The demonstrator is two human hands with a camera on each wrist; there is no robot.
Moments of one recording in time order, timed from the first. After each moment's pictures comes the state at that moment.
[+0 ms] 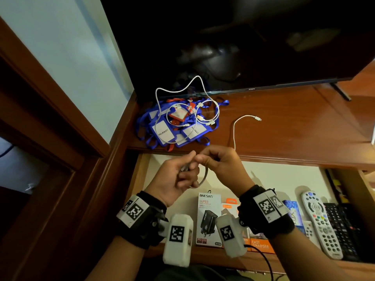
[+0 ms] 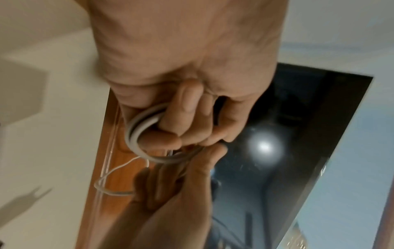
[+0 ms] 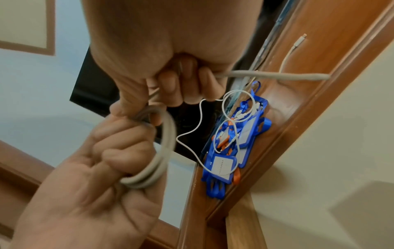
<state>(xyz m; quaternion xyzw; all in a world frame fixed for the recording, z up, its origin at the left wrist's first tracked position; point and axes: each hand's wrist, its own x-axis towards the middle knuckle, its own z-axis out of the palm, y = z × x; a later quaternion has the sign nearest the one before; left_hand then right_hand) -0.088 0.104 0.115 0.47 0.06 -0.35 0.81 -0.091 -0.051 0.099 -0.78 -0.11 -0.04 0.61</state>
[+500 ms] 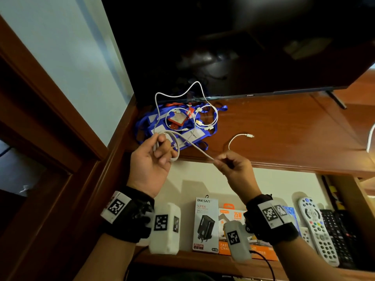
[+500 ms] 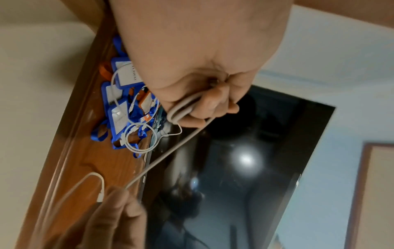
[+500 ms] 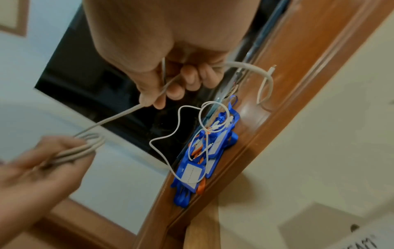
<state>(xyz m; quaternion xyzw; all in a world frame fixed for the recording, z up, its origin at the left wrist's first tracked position) -0.066 0.128 0.132 0.35 0.04 -0.14 0.93 -0.095 -0.080 0.072 -0.79 0.00 -0.09 0.61</state>
